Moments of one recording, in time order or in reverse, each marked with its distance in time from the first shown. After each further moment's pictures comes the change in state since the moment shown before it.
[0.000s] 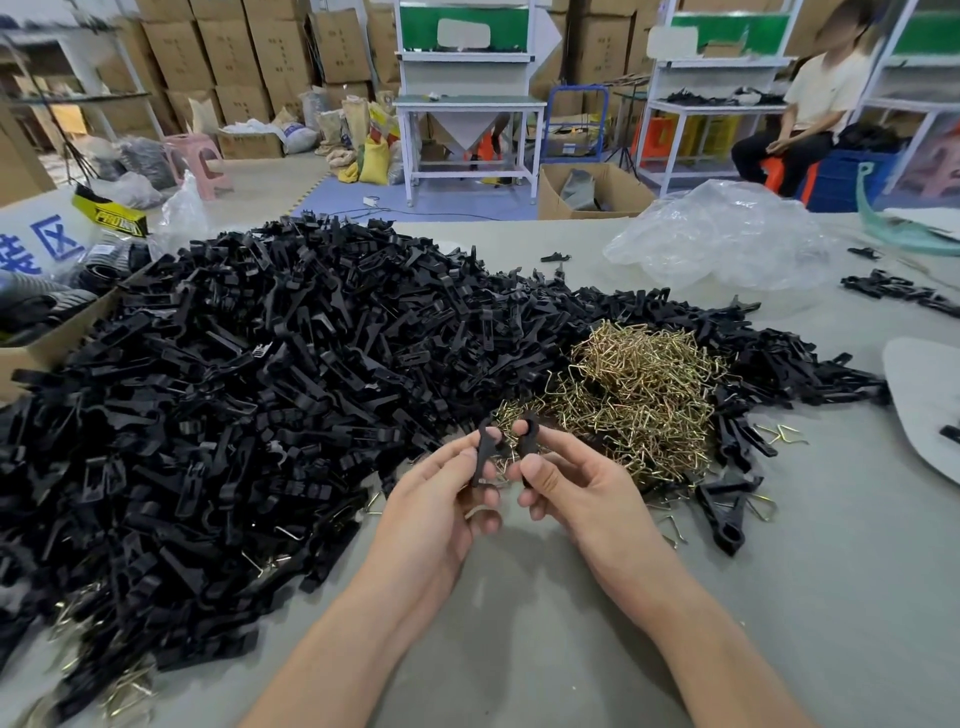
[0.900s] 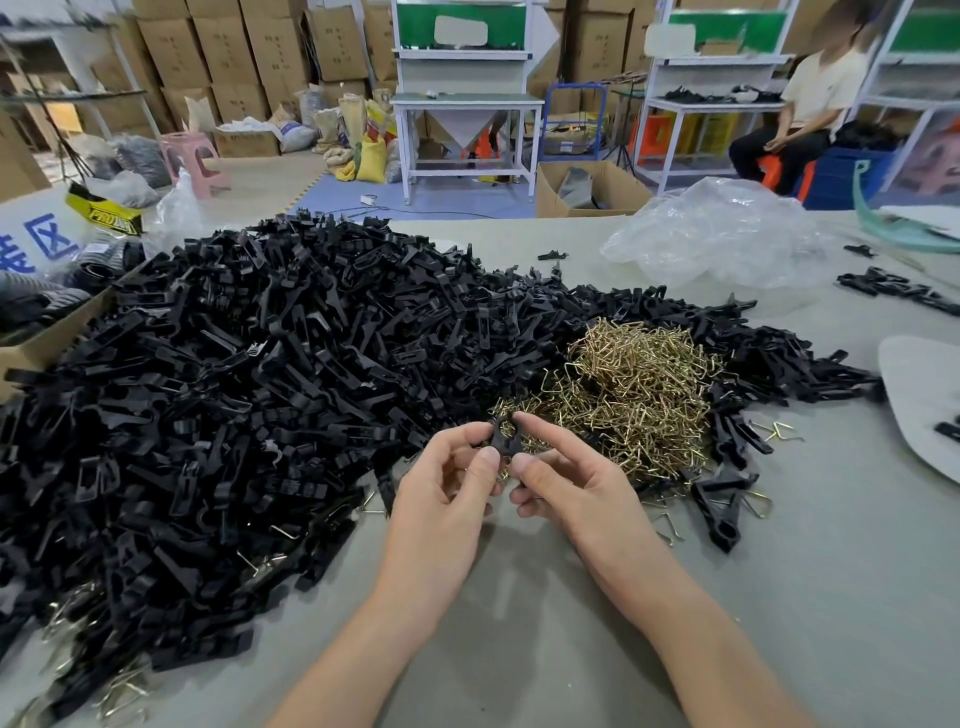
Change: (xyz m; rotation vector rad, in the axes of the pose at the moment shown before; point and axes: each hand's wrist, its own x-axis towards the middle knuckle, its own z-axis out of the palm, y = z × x) left_hand -0.004 -0.014 -0.002 0.551 0.099 0.401; right_hand 0.000 0.001 0.001 0.011 0.025 0.008
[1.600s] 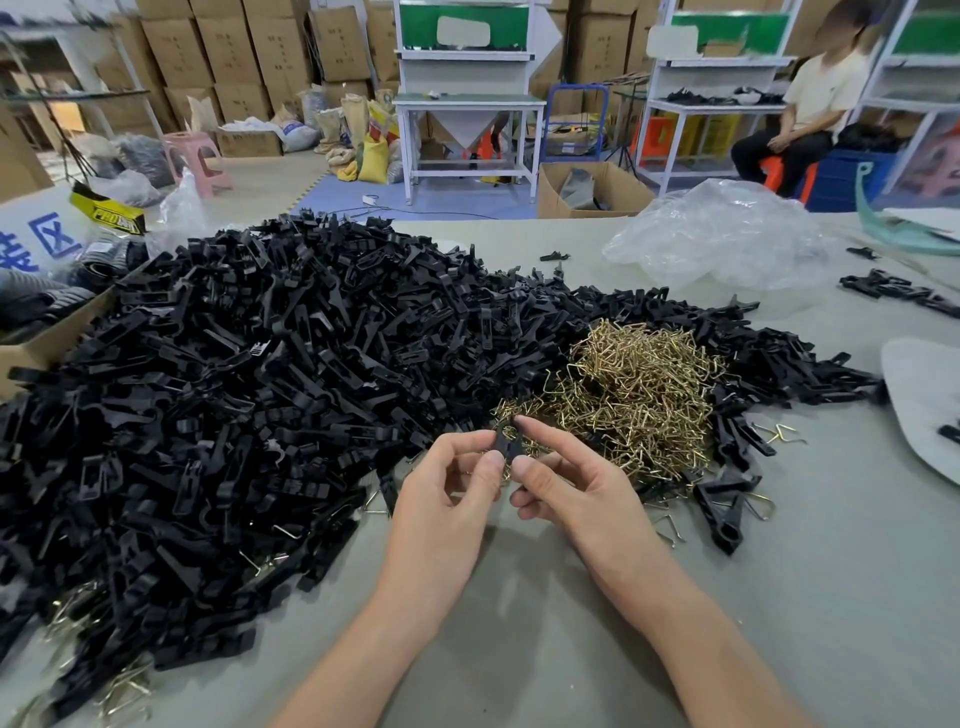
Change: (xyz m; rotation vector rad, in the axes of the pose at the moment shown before) left_hand 0.000 -0.001 -0.001 0.080 0.000 -0.005; right_hand -0.002 -0.001 0.000 -0.018 0.008 -0.002
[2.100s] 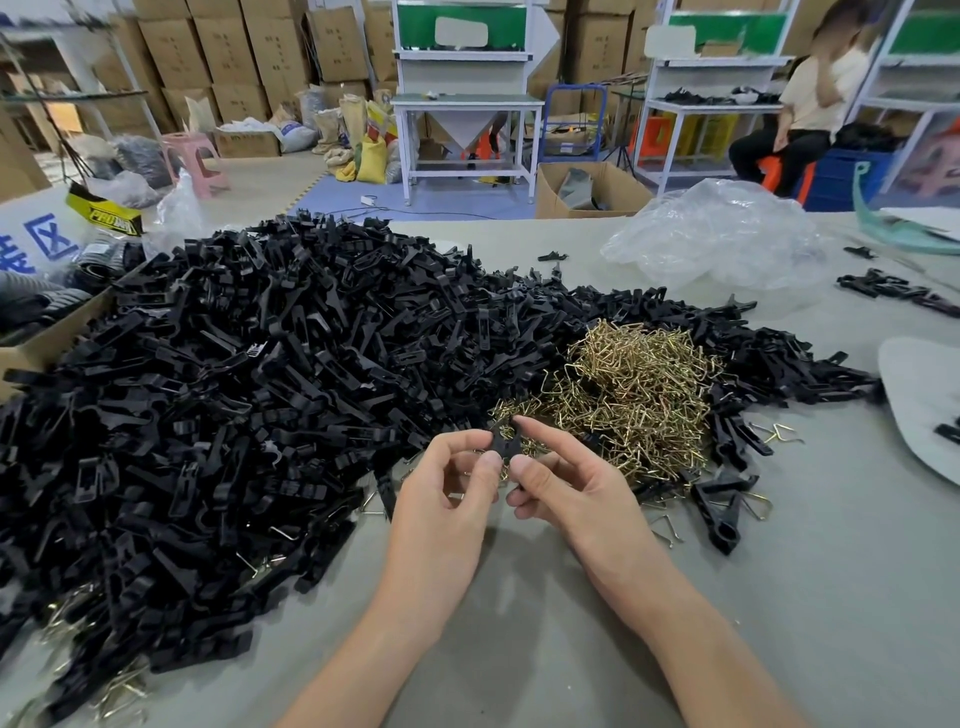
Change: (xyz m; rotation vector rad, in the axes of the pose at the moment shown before) left_hand -0.002 0.001 0.003 -0.011 0.029 0.001; right_hand 0.000 0.000 0.002 0.026 -0.004 -0.005
